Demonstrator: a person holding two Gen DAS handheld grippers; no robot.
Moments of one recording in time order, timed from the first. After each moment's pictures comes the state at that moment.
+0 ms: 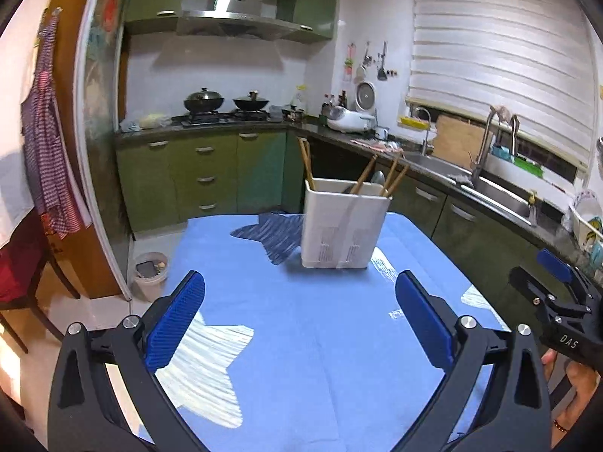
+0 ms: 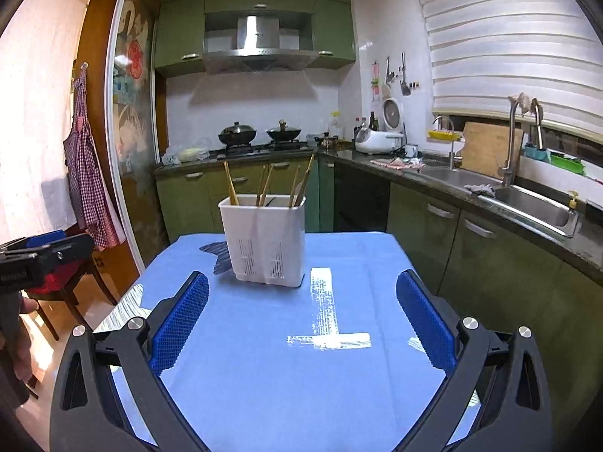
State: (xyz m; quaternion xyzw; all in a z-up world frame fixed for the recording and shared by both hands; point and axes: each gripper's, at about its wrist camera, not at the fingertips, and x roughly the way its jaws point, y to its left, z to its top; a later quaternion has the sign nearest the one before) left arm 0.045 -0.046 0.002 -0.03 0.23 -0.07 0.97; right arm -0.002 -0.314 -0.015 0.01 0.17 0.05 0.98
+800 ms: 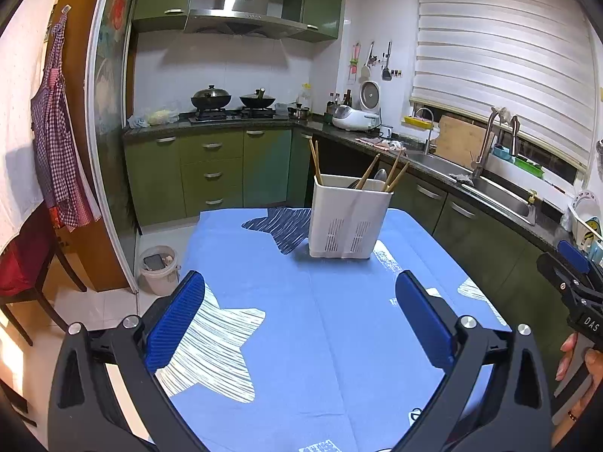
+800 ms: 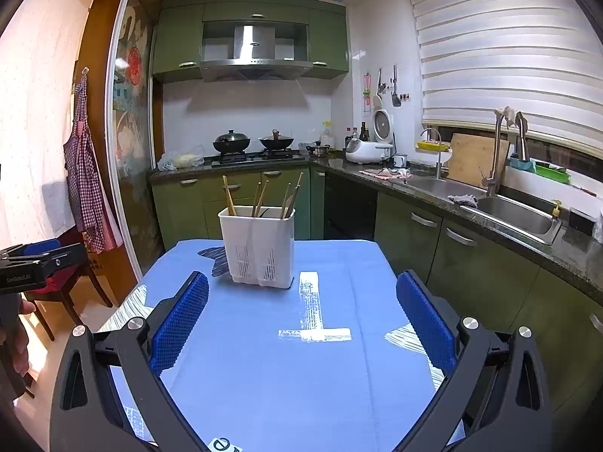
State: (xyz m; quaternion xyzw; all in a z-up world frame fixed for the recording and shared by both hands) left arm 0.018 -0.038 0.006 -0.03 0.24 -0.07 0.97; right arm -0.040 -0.332 0.020 0.00 0.16 0.04 0.99
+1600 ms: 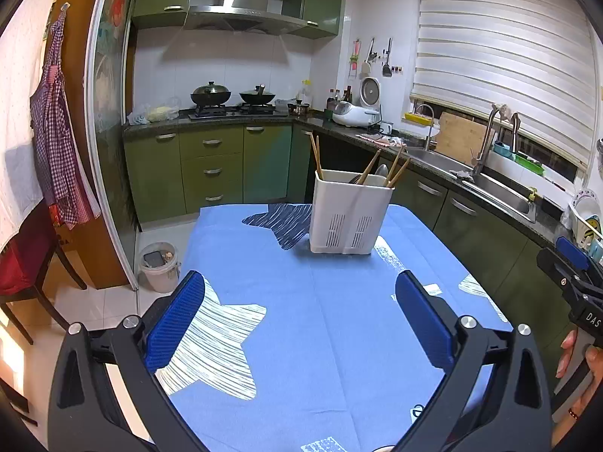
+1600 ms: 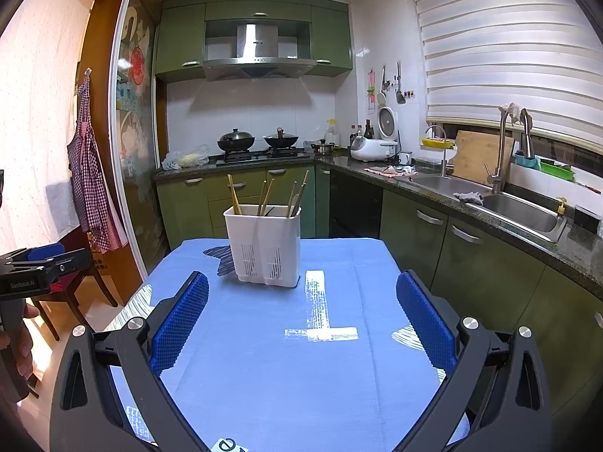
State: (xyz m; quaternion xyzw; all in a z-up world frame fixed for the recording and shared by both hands) left arm 0.020 -0.034 0.005 -0.04 0.25 -0.07 0.97; right arm -0.034 -0.333 0.019 0.00 0.17 0.06 0.98
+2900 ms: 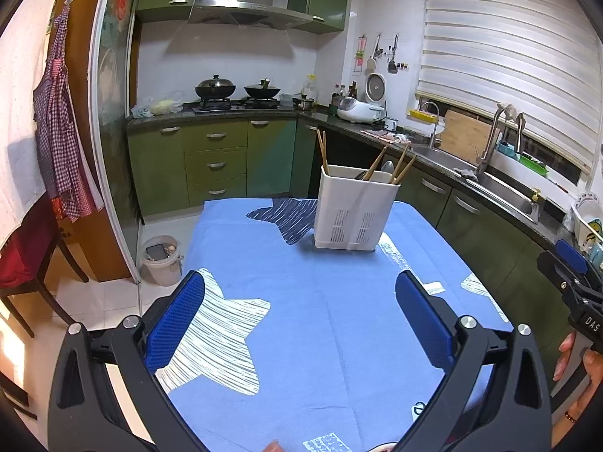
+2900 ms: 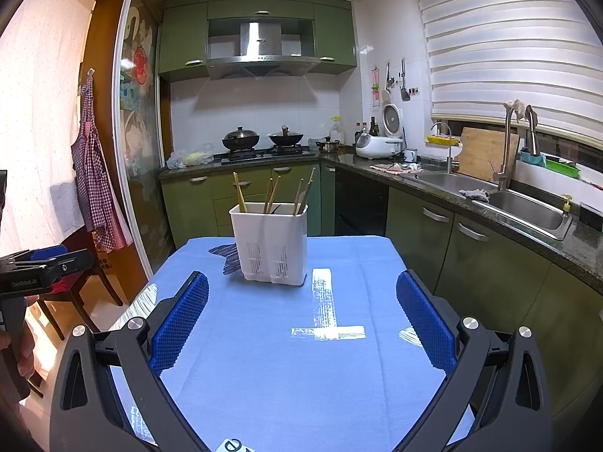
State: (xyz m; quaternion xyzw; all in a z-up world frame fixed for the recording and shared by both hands) left arm 0.020 -0.030 0.001 -0.04 0.26 -0.06 0.96; right arm -0.028 -0.334 0.016 0.01 0.17 0.07 0.98
